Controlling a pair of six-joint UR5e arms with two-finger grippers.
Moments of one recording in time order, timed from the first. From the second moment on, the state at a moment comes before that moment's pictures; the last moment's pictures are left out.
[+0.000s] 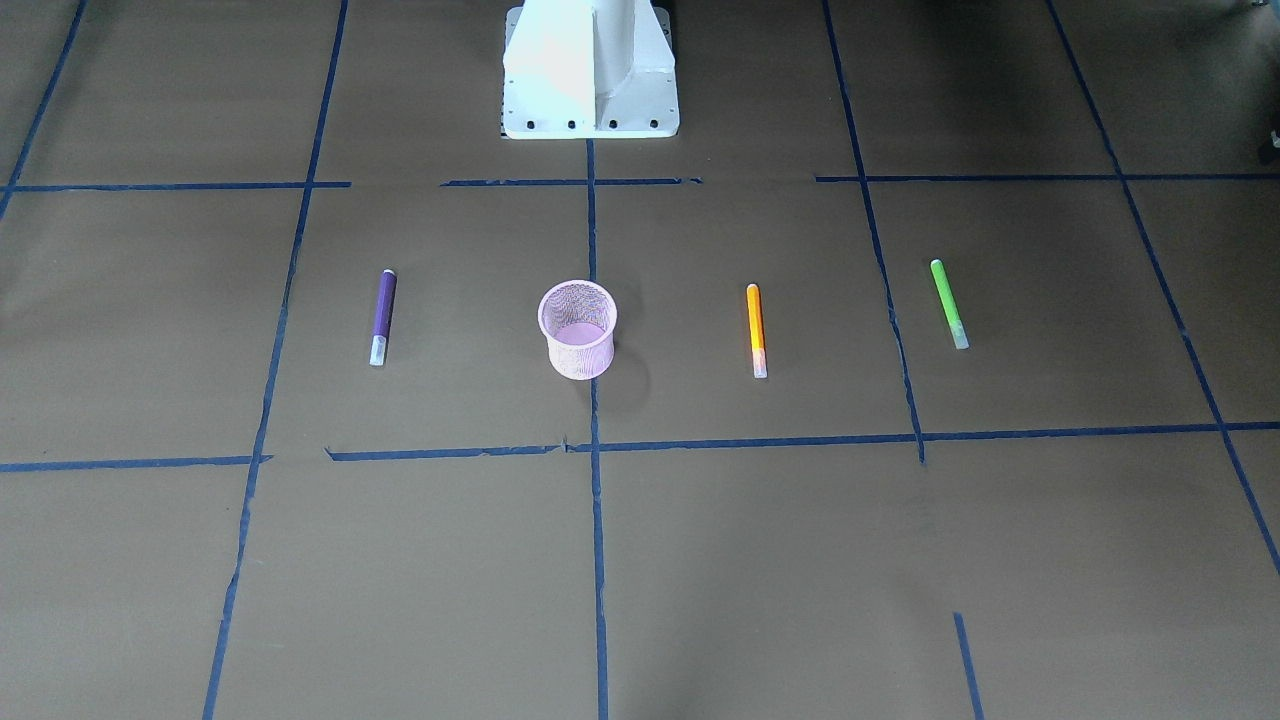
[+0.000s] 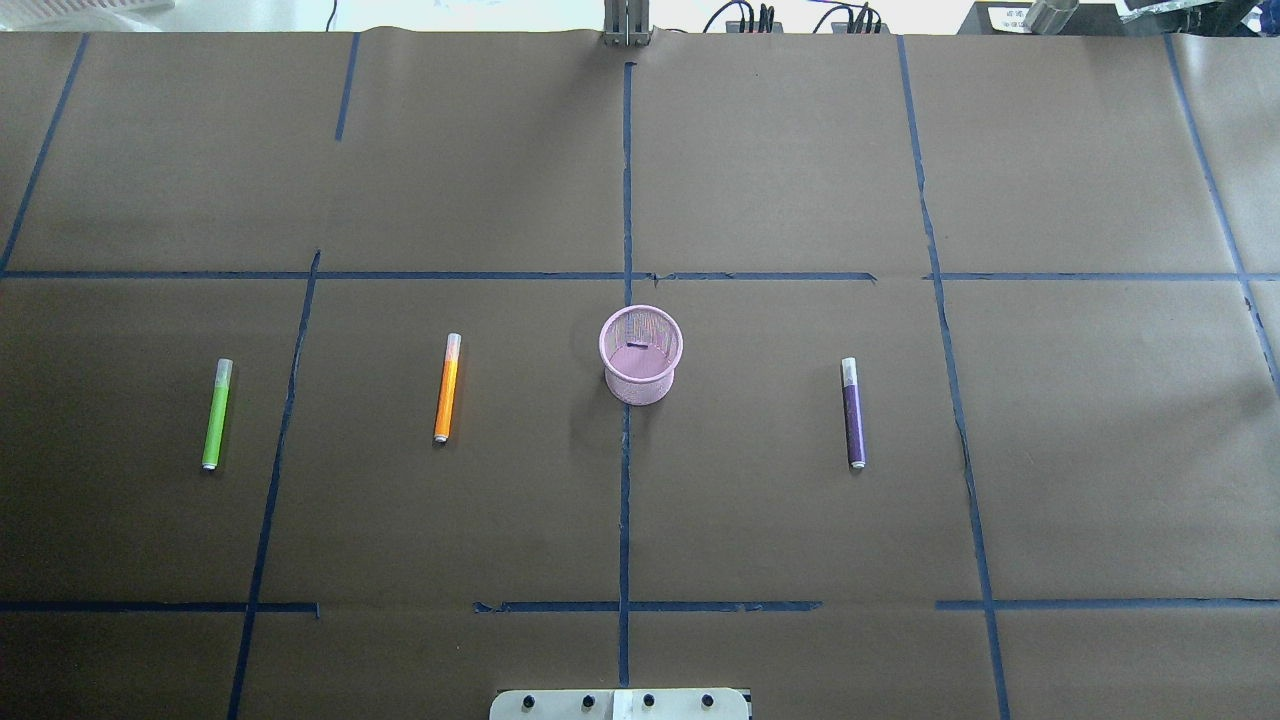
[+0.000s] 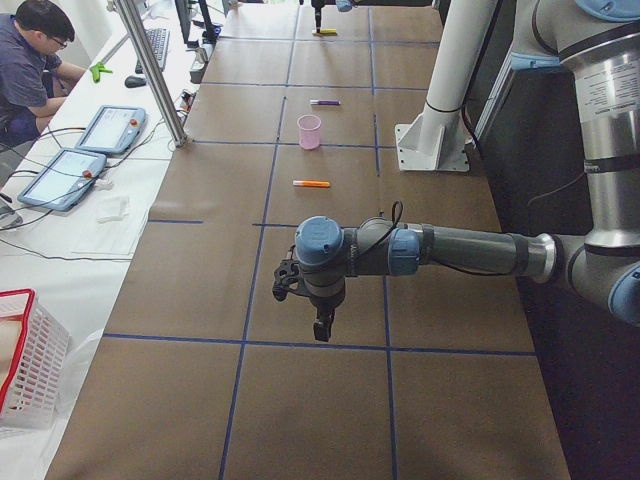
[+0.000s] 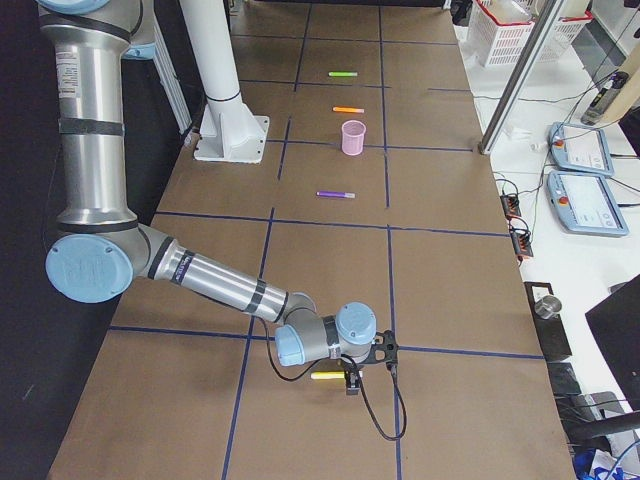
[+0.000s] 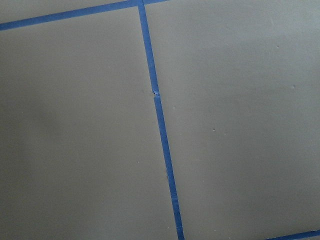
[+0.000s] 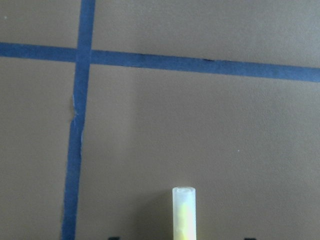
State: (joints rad) left arm -1.53 -1.32 -1.91 -1.45 -2.37 0.17; right arm 1.39 -1.58 1.15 -0.93 2.28 0.21
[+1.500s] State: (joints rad) left arm -1.53 -1.32 -1.92 -1.45 -2.37 0.17; right arm 1.38 -1.58 1.16 -0.93 2.29 0.22
